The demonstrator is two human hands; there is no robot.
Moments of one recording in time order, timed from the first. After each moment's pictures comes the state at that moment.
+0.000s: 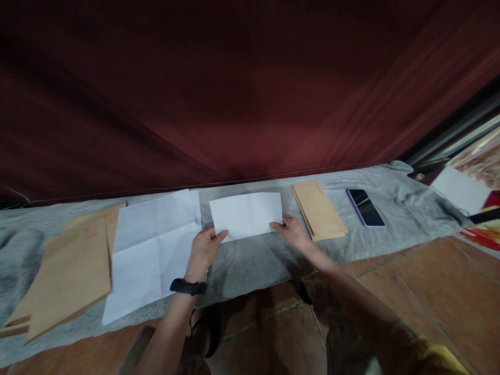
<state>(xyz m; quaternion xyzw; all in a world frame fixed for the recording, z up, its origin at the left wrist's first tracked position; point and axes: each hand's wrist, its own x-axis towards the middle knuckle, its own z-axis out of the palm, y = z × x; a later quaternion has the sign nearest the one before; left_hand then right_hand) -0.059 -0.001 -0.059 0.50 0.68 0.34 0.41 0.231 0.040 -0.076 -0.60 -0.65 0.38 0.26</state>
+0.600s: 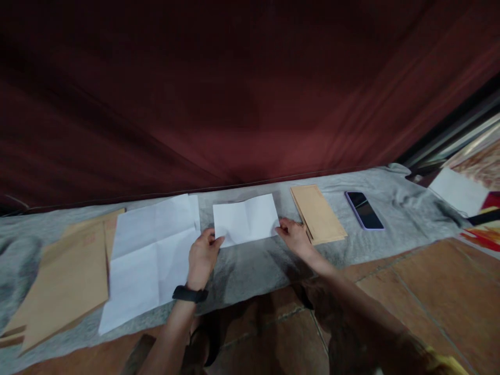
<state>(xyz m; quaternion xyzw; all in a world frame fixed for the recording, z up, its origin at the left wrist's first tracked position) -0.057 -0.002 -0.055 0.54 0.76 0.26 0.26 0.234 0.030 -0.065 -0.65 -0.71 0.20 0.20</state>
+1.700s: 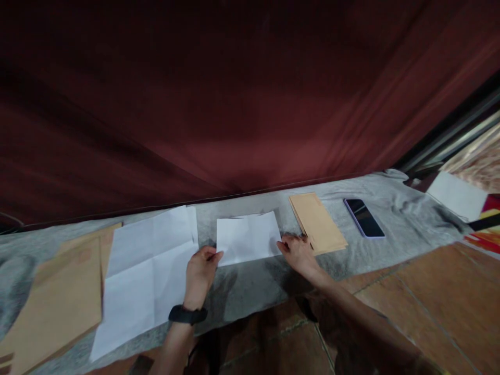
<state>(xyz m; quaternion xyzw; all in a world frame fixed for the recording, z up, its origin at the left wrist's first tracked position) -0.056 -0.003 -0.059 0.50 0.77 0.28 0.29 0.230 0.014 -0.042 -0.67 -0.72 0.16 0.03</state>
